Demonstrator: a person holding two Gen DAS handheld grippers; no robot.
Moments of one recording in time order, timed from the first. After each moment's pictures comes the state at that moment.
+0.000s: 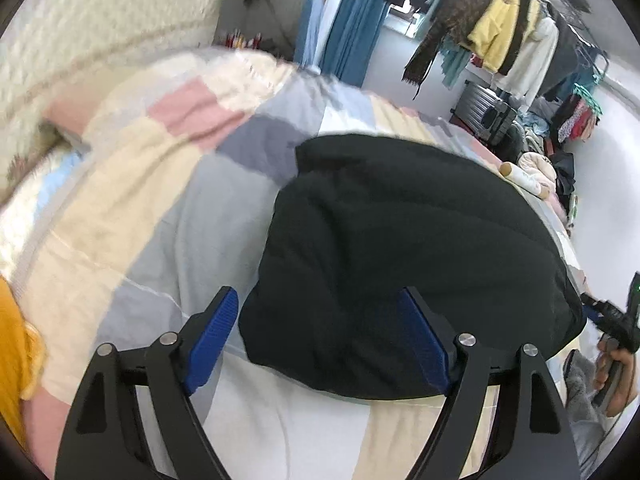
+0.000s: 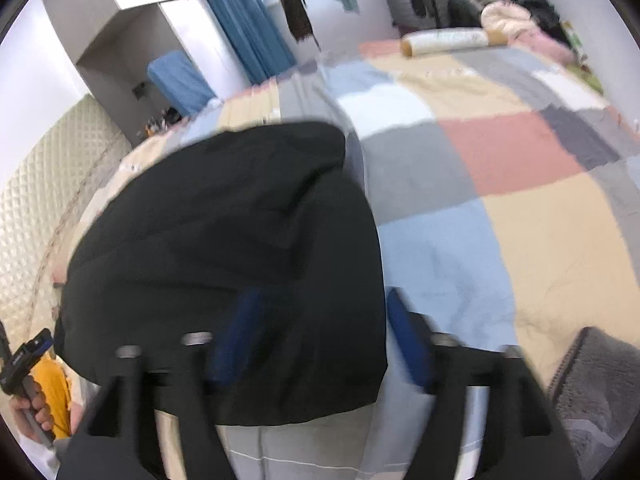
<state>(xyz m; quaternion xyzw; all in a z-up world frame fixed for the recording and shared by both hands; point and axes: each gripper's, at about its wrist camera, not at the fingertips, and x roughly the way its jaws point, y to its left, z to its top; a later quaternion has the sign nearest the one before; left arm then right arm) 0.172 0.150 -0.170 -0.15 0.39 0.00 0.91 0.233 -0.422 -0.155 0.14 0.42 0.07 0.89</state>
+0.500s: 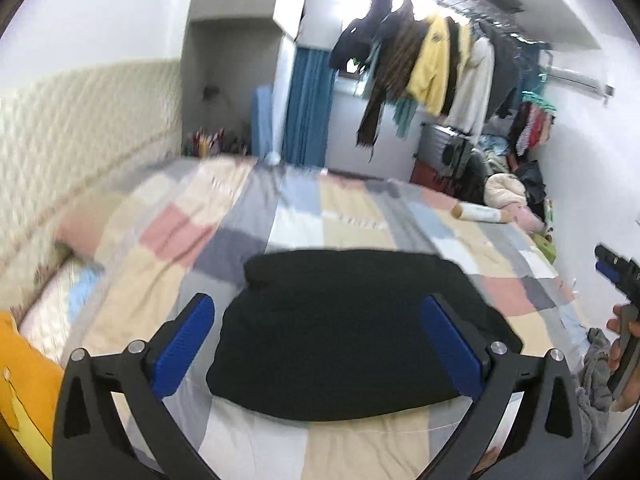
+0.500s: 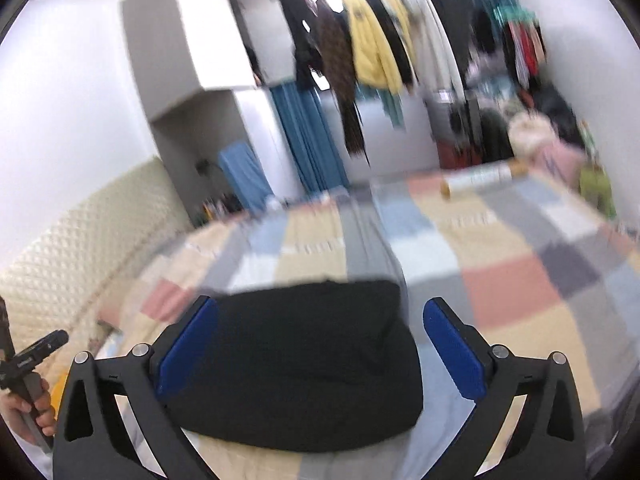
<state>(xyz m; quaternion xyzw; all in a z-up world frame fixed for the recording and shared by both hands) 0.125 0.083 -0.001 -0.08 0.27 -0.03 0.96 0.141 -0.389 0.050 0.11 0.23 0.14 0.96</state>
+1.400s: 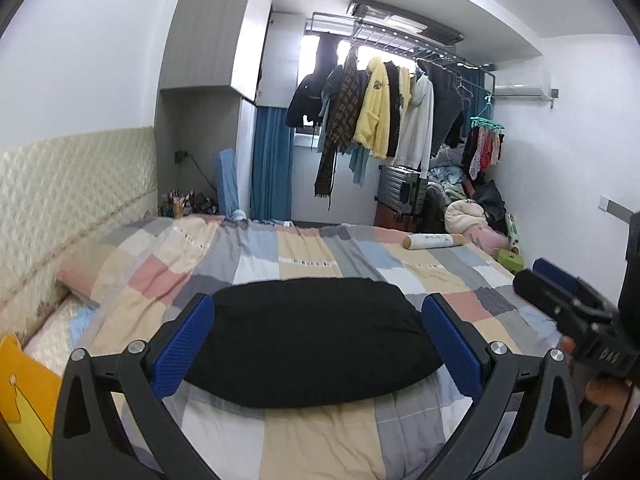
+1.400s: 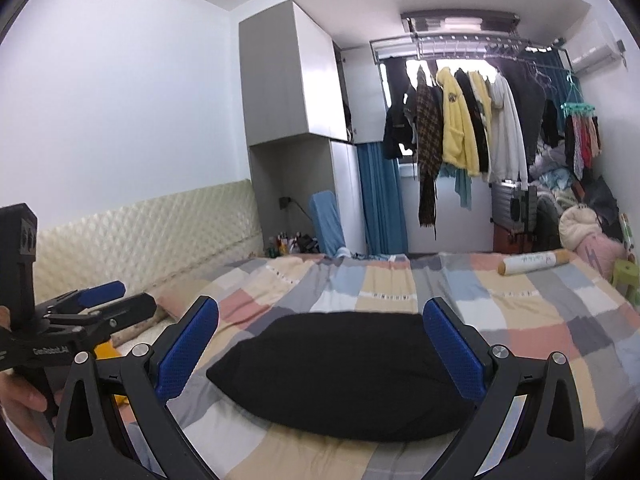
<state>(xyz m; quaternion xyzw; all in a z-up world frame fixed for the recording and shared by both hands) 0.009 0.022 0.024 -0.06 0.18 -0.07 0.98 -0.009 -0.283 0.050 0.03 0.13 0.22 0.97</state>
